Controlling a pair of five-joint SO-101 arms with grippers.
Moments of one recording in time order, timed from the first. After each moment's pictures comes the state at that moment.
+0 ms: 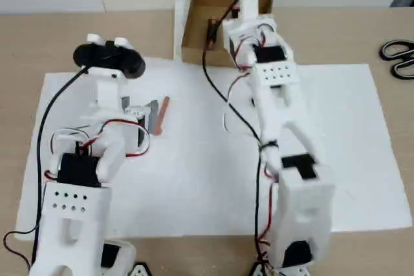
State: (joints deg) left arm 4.0 -45.4 39.0 60.9 4.6; right arm -12.3 32.7 -29.4 33.0 0.1
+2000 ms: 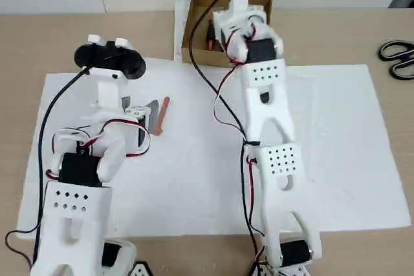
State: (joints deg) left arm 4.0 -45.5 39.0 60.9 4.6; right arm -14.2 65.1 -92.8 67.3 0.1
